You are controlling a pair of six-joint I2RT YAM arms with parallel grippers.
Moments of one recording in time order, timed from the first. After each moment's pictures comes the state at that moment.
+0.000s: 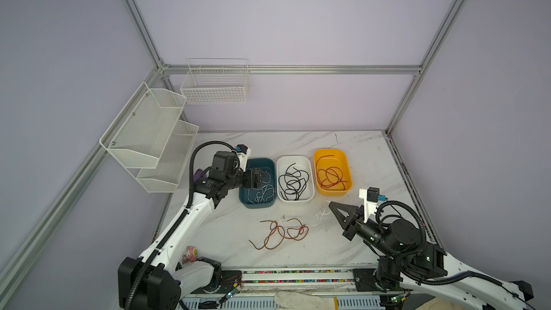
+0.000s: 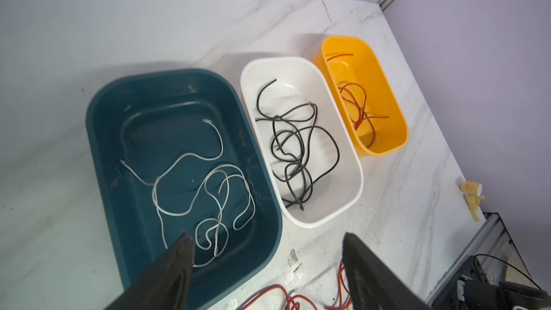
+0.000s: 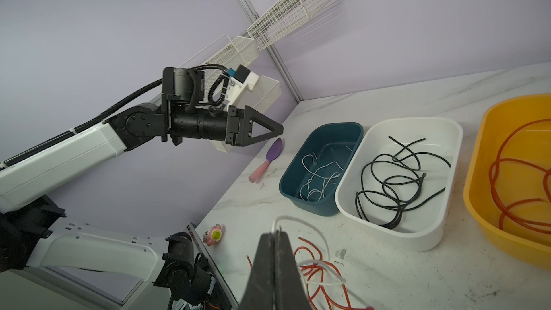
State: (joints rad) left arm -0.27 1.12 1.01 -0.52 0.30 -0.26; right arm 1.14 0.42 0.54 -0.15 0.27 0.59
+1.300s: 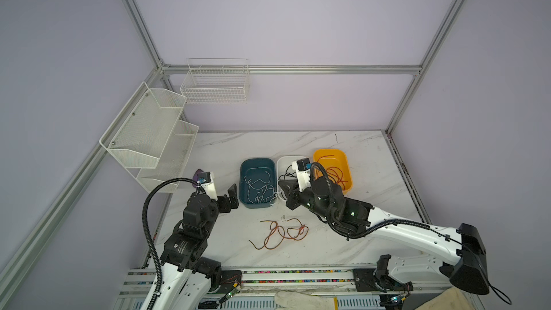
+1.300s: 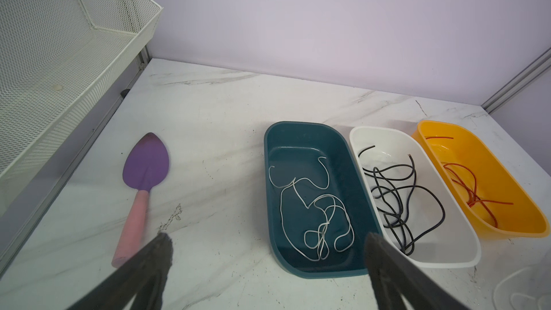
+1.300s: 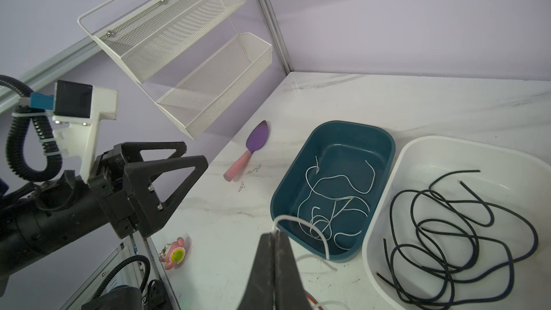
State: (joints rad) left arm -0.27 0.51 0.64 -0.51 -0.22 -0.26; right arm 1.09 1.29 1.02 0.03 0.21 0.49
